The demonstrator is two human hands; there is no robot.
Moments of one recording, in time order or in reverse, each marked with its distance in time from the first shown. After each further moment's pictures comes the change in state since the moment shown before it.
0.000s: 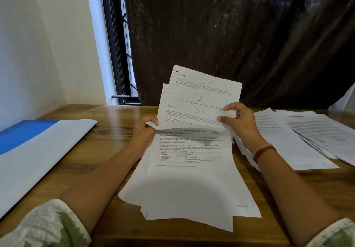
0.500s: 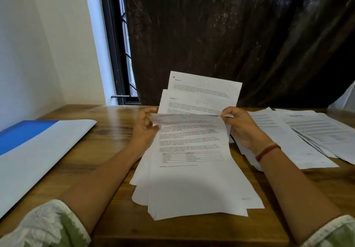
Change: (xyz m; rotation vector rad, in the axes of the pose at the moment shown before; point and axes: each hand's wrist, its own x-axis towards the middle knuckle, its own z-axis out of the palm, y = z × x) left_hand -0.007 0.005 0.002 -0.009 0.005 0.013; right_hand -0.004 -0.007 -0.008 0.358 -0.369 0.093
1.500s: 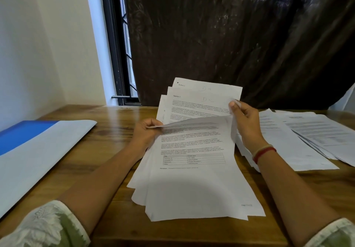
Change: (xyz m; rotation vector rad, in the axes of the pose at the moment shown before) left_hand -0.001 0.007 0.004 0.088 0.047 -0.131; right_hand -0.002 0.005 0.004 -0.101 0.400 -0.182
